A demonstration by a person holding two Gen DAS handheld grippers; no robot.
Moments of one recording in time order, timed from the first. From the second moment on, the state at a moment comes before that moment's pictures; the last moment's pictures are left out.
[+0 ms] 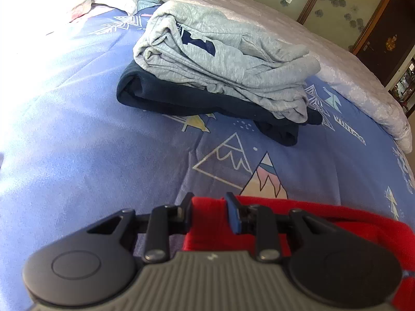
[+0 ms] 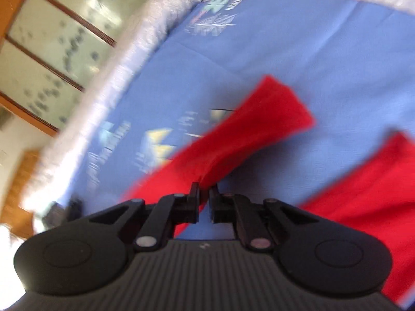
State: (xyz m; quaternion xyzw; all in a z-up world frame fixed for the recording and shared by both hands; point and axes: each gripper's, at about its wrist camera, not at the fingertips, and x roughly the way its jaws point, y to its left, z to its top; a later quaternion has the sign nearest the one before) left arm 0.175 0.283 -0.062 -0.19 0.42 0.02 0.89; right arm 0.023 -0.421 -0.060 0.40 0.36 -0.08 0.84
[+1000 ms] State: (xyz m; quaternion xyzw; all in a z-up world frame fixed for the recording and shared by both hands) left arm 0.184 0.282 -0.018 -0.20 0.35 0.03 0.92; right arm 0.102 -0.483 -0.022 0.29 0.24 -0.15 0.92
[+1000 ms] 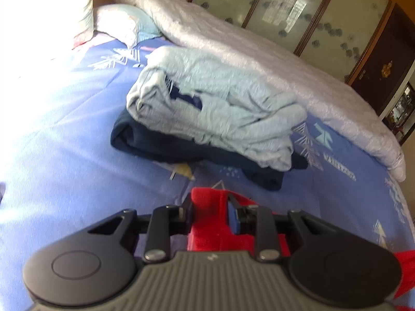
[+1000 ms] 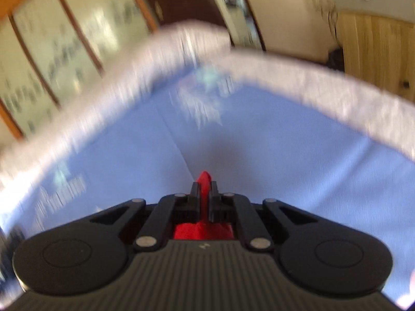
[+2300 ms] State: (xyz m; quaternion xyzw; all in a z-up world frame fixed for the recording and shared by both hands) left arm 0.029 0.294 -0.087 -0.31 0.45 -0.05 0.84; right arm 0.108 -0.109 -0.086 0.38 0.47 0.26 0.75
